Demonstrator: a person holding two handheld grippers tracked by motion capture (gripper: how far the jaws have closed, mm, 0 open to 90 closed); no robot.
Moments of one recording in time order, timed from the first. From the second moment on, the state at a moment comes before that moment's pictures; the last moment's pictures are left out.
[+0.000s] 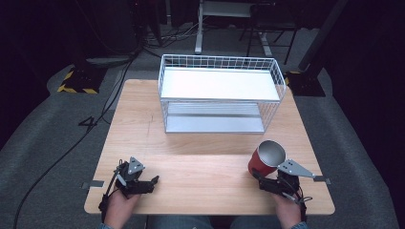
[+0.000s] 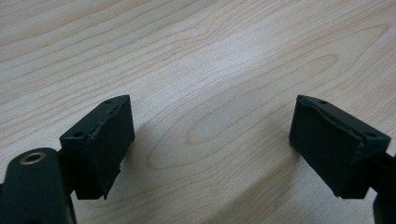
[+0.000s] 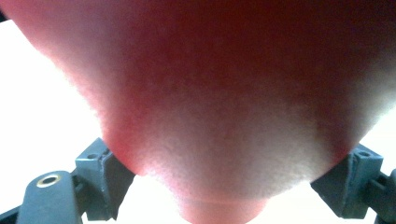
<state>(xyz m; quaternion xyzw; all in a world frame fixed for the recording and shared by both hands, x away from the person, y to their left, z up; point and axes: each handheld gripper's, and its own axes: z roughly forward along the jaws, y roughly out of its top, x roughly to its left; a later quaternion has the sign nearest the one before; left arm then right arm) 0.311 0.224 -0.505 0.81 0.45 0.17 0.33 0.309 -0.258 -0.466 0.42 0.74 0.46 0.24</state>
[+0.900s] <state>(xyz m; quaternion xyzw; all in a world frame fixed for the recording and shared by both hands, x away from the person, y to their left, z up) 0.309 0.225 -0.505 0.80 0.47 0.18 0.33 0.372 -0.216 -0.441 0.38 0.79 0.44 0.20</state>
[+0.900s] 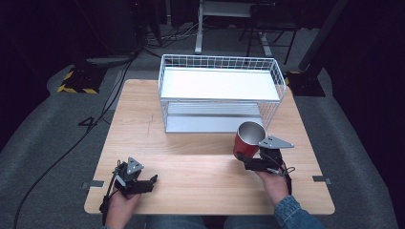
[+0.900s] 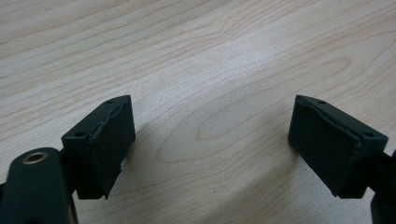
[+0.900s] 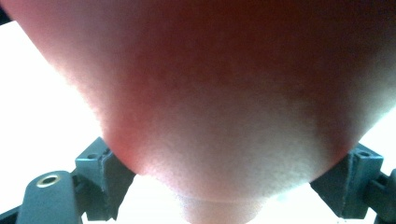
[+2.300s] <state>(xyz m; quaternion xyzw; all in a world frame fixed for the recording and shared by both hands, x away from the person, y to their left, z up) 0.311 0.227 -0.505 0.79 0.49 0.19 0.33 0.476 -0.147 -0.457 0.39 0.78 0.44 0.22</state>
